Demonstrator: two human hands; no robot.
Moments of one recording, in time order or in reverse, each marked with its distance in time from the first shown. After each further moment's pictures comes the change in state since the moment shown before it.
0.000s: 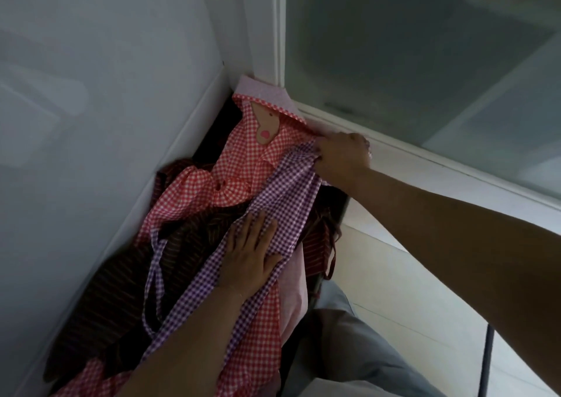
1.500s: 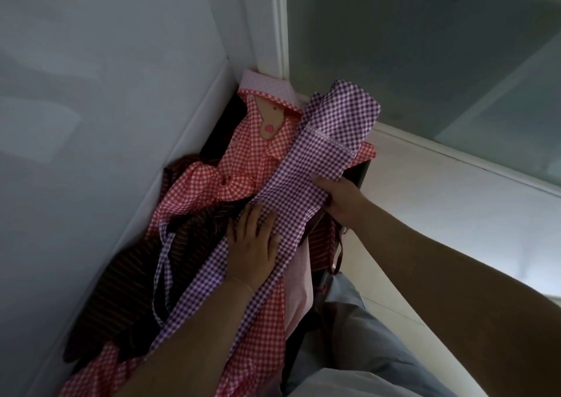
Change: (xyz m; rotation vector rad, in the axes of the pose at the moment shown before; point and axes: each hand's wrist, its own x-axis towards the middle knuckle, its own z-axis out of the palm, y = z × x) left_hand 0.006 0.015 -0.020 -0.033 0.105 -0.143; right_hand -0.054 -0.017 0.047 2.016 -0.427 0.769
